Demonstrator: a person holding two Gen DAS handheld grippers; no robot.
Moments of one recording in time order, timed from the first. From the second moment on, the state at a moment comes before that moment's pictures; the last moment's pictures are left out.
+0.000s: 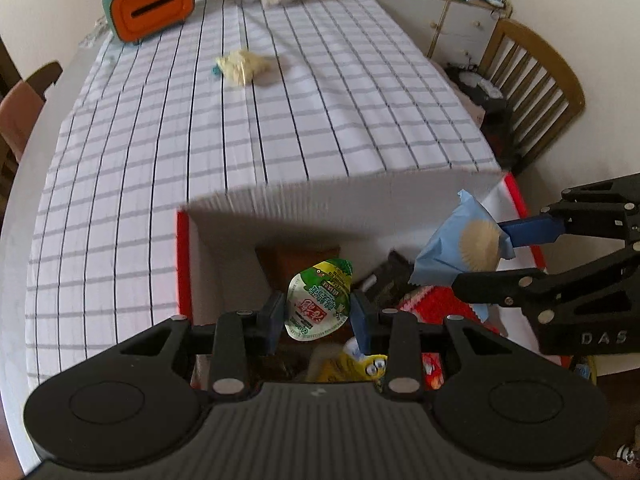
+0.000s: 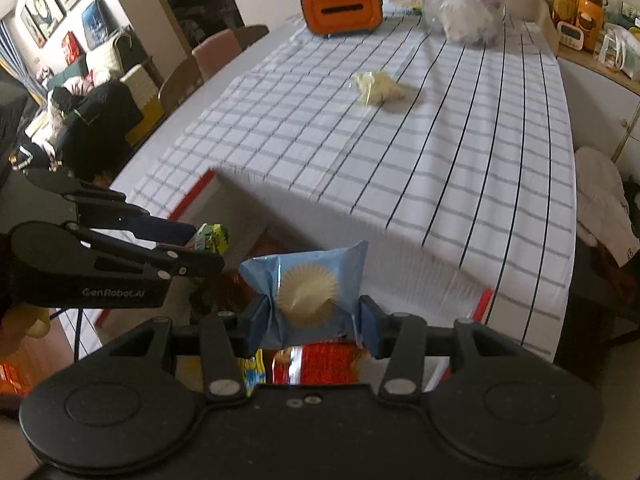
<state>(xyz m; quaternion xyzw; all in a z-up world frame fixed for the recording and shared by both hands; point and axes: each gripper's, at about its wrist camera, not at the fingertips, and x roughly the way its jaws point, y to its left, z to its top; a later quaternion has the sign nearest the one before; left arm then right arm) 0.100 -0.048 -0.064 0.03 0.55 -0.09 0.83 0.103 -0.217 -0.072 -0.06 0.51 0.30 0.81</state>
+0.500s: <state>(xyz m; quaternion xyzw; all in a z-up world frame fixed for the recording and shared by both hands) 0.100 -0.064 -0.104 0.05 0.62 -0.06 0.78 0.087 -0.206 -0.108 -0.10 0.54 0.28 0.79</state>
